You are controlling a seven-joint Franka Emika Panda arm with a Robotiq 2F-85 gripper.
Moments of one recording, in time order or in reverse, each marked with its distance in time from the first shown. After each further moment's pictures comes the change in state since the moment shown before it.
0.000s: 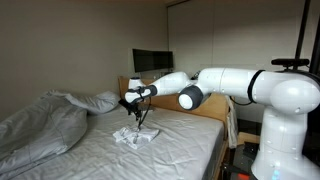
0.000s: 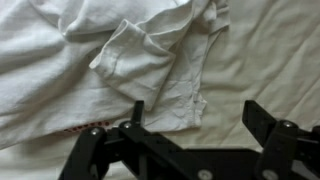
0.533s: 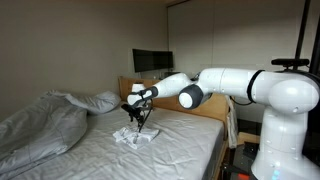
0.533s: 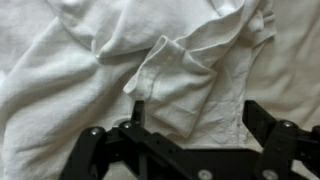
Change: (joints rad) arm -0.031 0.004 0.070 -0.073 0.044 -0.017 0.000
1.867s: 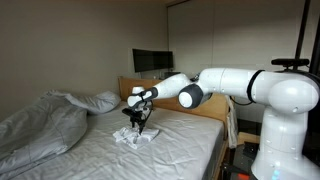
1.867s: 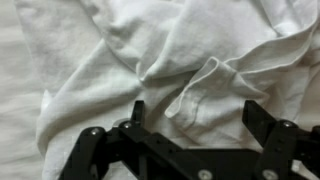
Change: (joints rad) arm -0.005 0.001 0.030 -0.037 0.021 -0.088 0.000
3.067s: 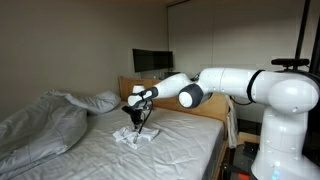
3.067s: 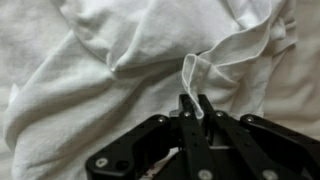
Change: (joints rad) arm -0.004 -0.003 -0.007 0.003 0.000 0.088 -0.004
